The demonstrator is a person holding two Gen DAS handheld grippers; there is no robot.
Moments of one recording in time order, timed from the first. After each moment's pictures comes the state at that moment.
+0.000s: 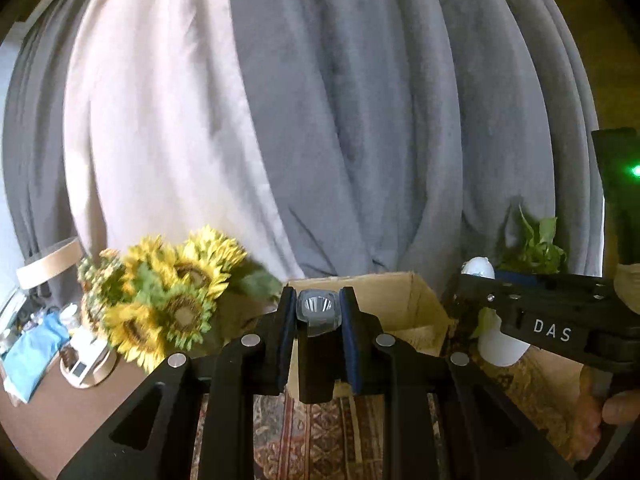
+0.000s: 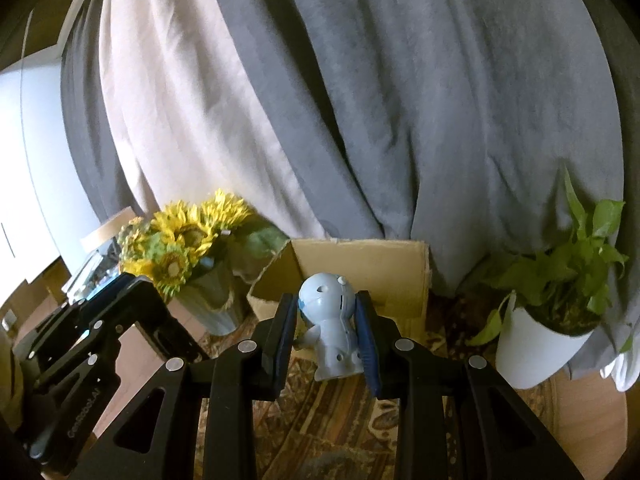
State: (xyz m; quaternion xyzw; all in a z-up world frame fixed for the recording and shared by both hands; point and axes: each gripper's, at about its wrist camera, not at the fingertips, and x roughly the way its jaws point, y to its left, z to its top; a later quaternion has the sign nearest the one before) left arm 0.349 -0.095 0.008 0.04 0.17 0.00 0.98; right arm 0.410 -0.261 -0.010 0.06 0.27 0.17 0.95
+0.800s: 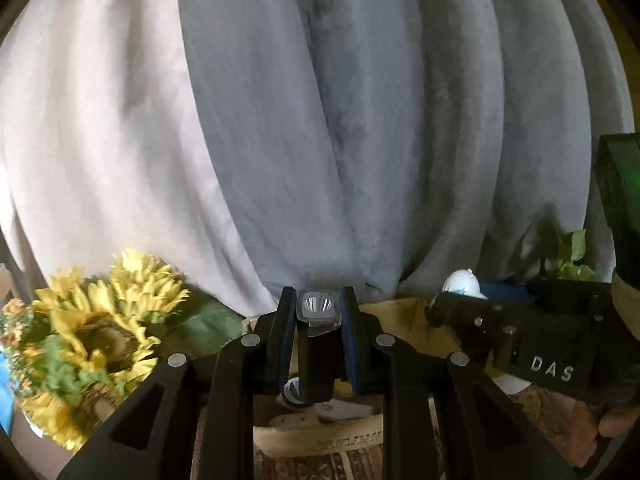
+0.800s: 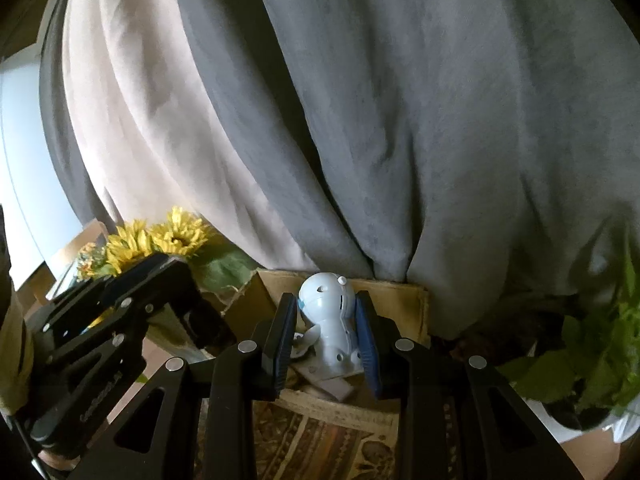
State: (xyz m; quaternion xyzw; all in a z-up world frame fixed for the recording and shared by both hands) left arm 0.493 -0.096 0.001 0.04 0.23 -0.06 0.97; right arm 0.530 -0.257 -0.013 0.05 0.30 0.17 0.94
